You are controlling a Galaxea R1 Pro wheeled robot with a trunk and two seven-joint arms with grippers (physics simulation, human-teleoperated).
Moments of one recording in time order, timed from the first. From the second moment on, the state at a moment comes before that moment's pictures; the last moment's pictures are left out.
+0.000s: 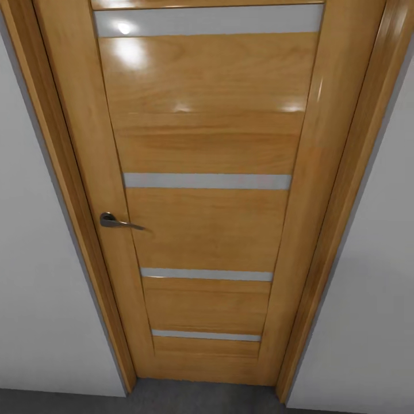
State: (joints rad) left arm 0.00 0.00 0.01 -0.02 0.08 -0.01 0.01; right arm 0.00 0.00 0.01 0.00 0.01 -0.08 0.00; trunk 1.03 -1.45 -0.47
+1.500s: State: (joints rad) left arm 0.00 0.00 0.01 -0.02 0.08 -0.01 0.01; right arm -0.02 0.00 -0.01 -0.01 0.02 -0.09 0.00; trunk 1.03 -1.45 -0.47
